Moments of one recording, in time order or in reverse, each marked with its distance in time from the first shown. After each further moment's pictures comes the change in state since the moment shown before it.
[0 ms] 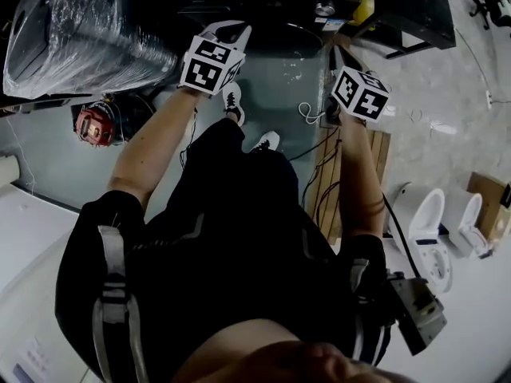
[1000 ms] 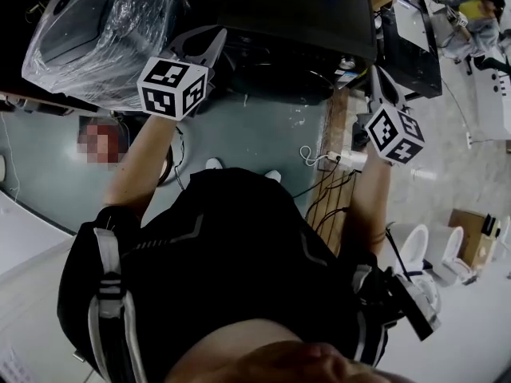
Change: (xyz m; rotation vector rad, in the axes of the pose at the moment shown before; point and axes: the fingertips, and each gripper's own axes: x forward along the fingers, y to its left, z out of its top) left arm -0.222 0.141 0.070 -0.107 -0.355 0.130; right arm -0.088 0.145 0.149 -0.201 -0.309 0.015
